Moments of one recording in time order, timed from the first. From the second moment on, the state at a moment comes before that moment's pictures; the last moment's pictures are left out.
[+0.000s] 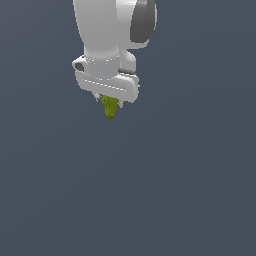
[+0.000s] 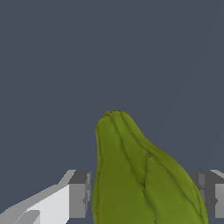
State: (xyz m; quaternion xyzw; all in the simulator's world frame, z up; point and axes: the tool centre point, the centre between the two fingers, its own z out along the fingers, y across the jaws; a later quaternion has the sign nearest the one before) arm -0.054 -0.066 0.305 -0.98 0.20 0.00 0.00
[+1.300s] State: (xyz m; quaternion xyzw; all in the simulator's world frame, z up) arm -0.123 -0.081 0.499 -0.98 0.20 0.00 0.00
